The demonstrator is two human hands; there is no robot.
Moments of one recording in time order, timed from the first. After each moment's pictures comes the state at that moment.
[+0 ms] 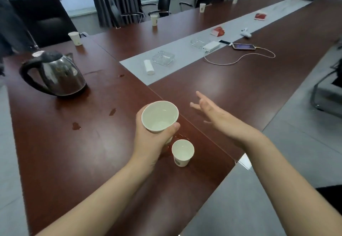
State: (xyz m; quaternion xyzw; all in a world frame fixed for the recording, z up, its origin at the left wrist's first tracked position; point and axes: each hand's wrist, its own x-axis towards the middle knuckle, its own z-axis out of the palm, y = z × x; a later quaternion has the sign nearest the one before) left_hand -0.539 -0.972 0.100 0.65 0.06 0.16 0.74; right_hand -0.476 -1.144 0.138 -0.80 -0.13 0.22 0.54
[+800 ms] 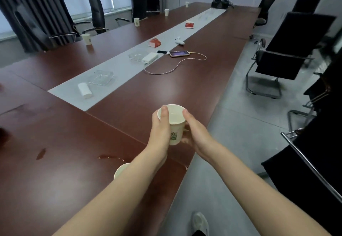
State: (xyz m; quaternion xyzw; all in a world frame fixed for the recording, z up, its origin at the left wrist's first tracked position) left_hand -0.454 -1.140 0.103 0.66 0.03 -0.05 0.75; right_hand -0.466 -1.241 0.097 -0.64 0.08 0.08 0.76
